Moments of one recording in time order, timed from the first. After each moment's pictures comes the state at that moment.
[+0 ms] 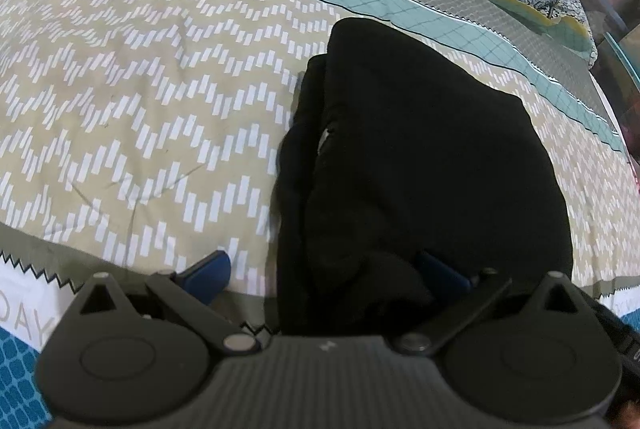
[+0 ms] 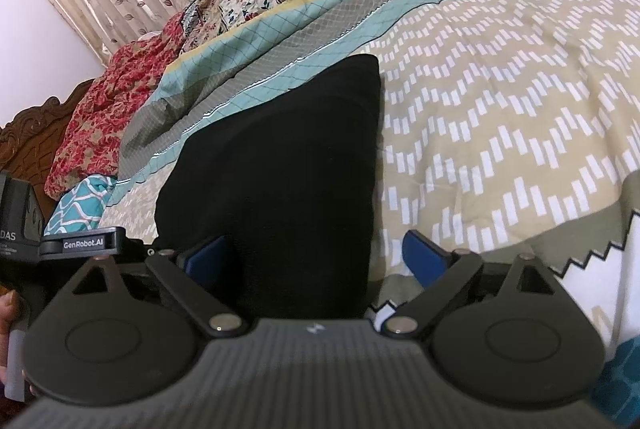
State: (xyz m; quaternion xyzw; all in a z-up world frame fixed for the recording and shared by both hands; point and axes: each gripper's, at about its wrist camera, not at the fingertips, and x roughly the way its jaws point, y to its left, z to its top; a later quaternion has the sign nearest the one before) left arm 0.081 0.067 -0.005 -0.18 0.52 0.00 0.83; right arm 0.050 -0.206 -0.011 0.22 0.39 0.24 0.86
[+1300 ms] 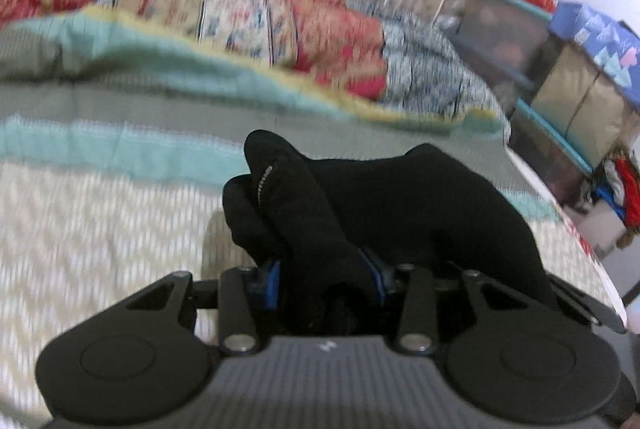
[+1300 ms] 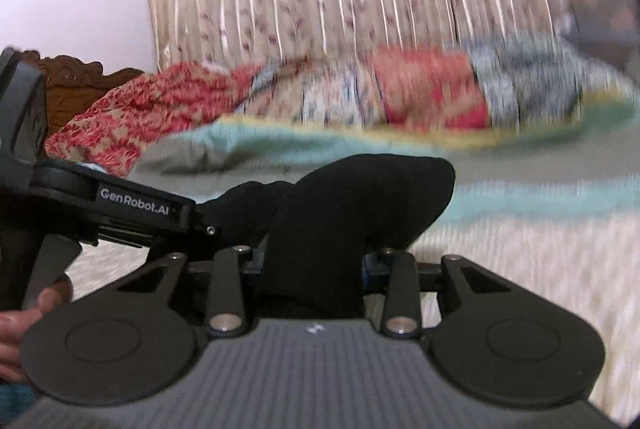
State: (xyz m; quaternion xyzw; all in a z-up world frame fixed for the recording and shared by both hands) left arm 0.115 0.051 0.088 -0.14 0.33 -0.08 0.93; right arm 0.066 -0.137 0.064 0.03 0.18 0.27 0.95
